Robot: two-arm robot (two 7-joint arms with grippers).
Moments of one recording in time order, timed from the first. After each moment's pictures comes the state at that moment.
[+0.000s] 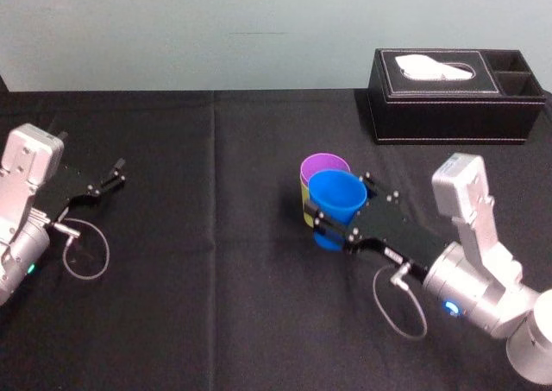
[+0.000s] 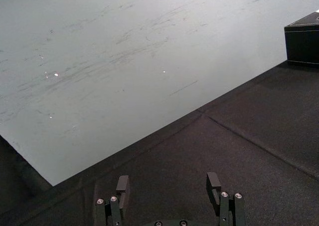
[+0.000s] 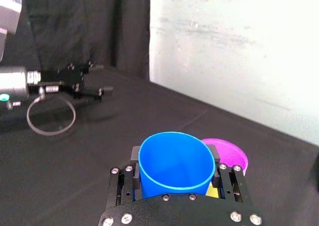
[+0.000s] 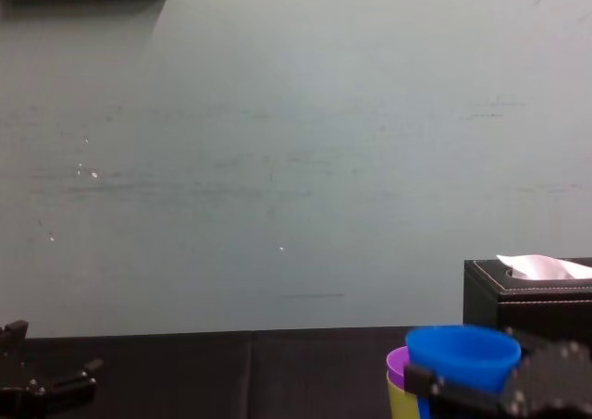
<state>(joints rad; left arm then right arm) -0.20 0.60 0.45 -1.41 -0.25 -0.12 0.03 0.01 0.42 -0.31 -1.63 0.28 -0.13 0.44</state>
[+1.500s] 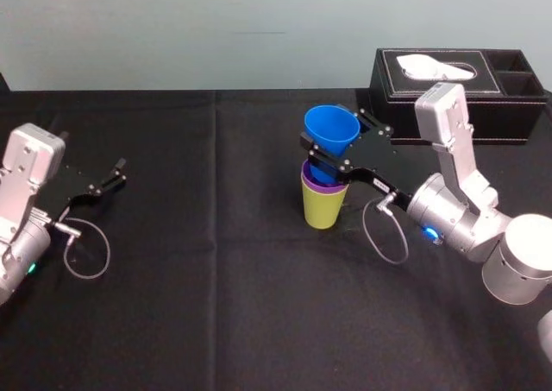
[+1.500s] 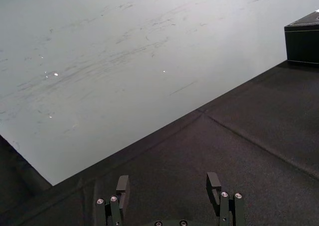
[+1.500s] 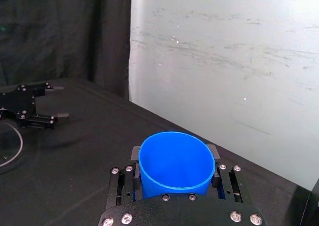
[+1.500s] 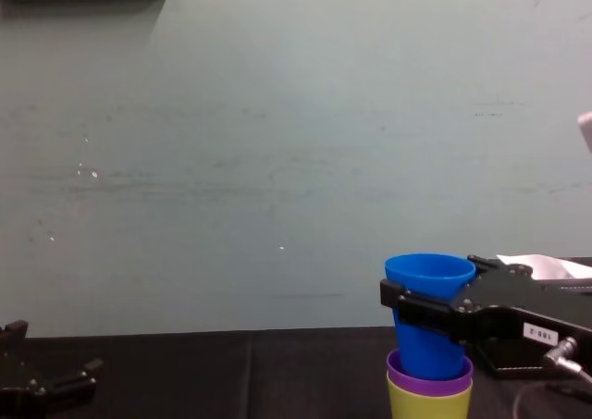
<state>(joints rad) -0.20 0.60 0.45 -1.41 -0.25 -0.12 0.03 0.28 0.35 -0.36 -1.40 0.28 -0.15 0.45</state>
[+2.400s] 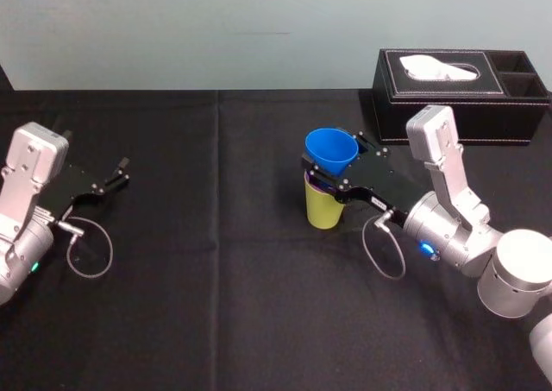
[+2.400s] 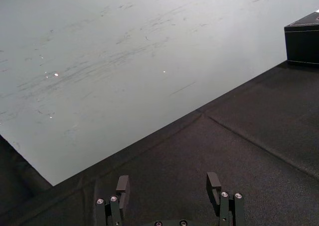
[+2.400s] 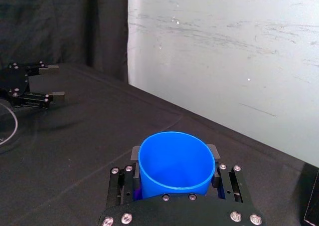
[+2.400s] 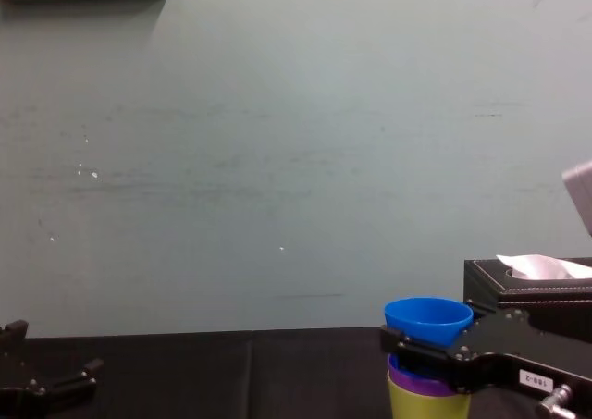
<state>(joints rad) -0.20 0.60 0.45 -1.41 -0.25 -0.12 0.03 0.28 0.33 -0.37 -1.31 0.27 -0.16 0.46</state>
